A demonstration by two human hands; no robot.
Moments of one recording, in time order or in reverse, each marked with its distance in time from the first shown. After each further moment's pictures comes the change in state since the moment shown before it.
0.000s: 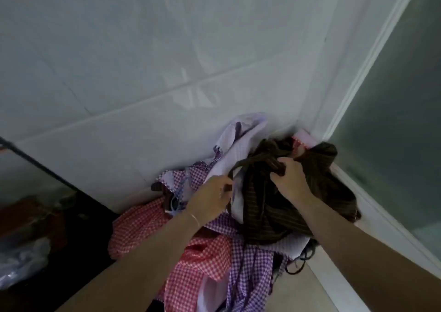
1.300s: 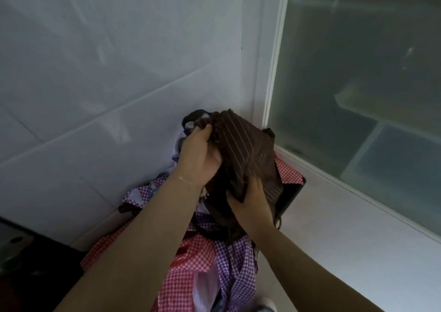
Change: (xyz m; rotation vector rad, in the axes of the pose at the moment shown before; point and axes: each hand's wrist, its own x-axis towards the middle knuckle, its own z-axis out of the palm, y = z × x) left_hand -0.004 0.137 -0.052 -1.610 -0.152 -0.185; right_hand -0.177 -0.065 0.014 0.054 0.300 0.037
